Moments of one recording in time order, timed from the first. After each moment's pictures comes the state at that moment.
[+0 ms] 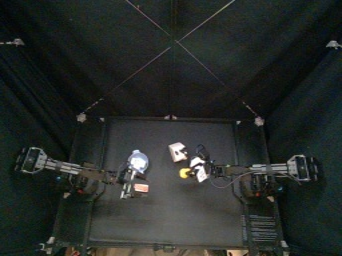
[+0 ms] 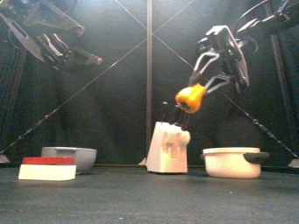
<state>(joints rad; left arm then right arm) -0.06 -0.49 1.10 0.34 -0.45 -0.35 -0.06 -0.41 0.83 -0.46 0.16 1.25</state>
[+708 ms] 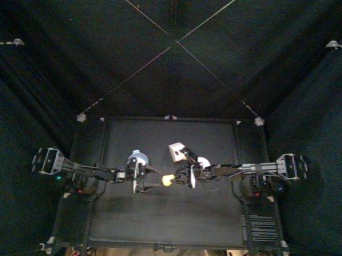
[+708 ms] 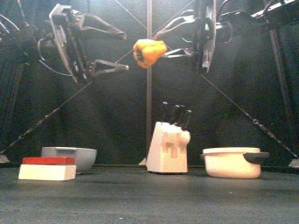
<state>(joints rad) -0.05 -0.23 1.04 -0.09 -0.86 -0.24 -0.06 -0.27 0.71 -0.64 -0.25 1.25</state>
